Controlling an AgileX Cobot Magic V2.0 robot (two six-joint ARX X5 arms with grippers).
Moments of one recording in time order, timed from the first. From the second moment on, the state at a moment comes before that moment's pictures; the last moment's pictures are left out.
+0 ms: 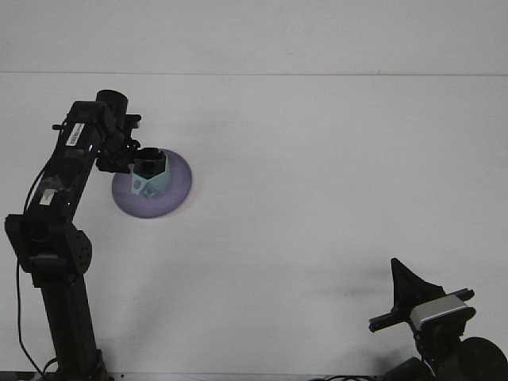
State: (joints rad) left arm -0.02 2.18 2.14 -1.21 0.11 0.06; right arm 0.43 0.08 0.56 -0.56 0.13 0.03
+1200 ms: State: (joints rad) left arm 0.00 0.66 1.21 -0.55 0.13 0.06; right arm 0.43 0.29 0.58 -0.36 0.10 0.00
